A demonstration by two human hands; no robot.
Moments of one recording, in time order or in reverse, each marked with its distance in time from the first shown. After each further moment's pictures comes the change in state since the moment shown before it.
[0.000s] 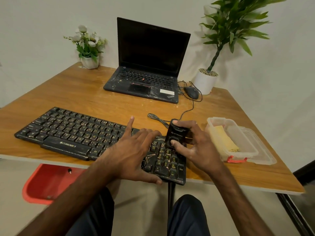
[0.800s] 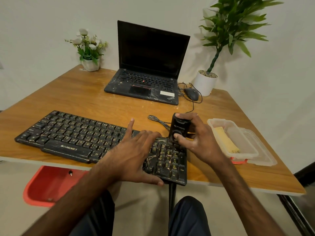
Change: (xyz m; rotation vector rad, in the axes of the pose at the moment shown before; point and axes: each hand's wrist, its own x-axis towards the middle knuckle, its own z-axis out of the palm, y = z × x) left_hand 0.001 0.001 0.001 0.018 -0.013 -0.025; right_hand 0.020 0.003 -0.011 -0.031 -0.002 0.051
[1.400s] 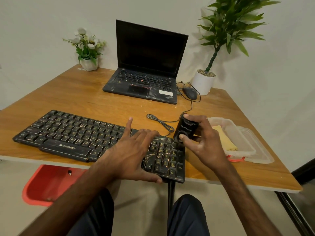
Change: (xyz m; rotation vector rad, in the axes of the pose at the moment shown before) left_hand -0.001 0.000 0.000 -0.010 0.008 -0.002; right_hand -0.020 0.001 -0.006 0.057 0.102 0.042
